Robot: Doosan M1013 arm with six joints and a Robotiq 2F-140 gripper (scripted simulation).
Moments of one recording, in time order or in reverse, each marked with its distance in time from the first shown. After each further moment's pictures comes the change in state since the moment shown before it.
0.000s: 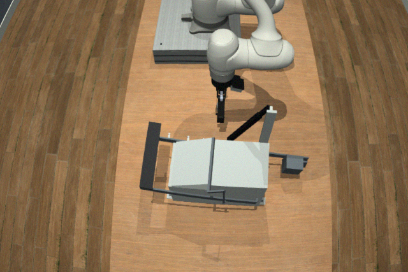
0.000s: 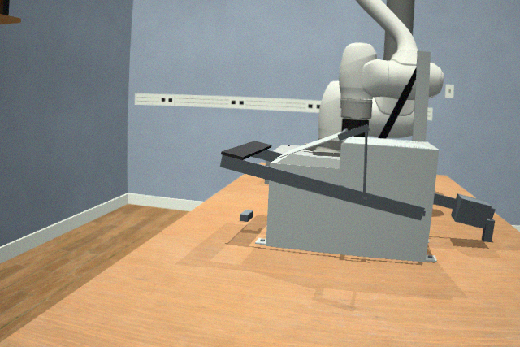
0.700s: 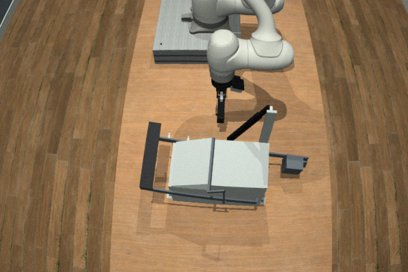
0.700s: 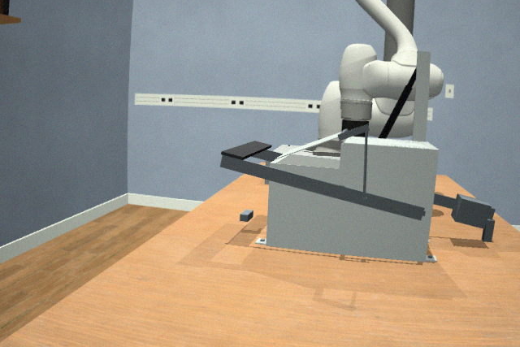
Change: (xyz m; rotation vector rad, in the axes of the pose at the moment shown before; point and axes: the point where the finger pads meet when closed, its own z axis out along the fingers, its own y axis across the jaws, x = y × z) arm 0.000 0.000 0.003 0.000 0.000 0.000
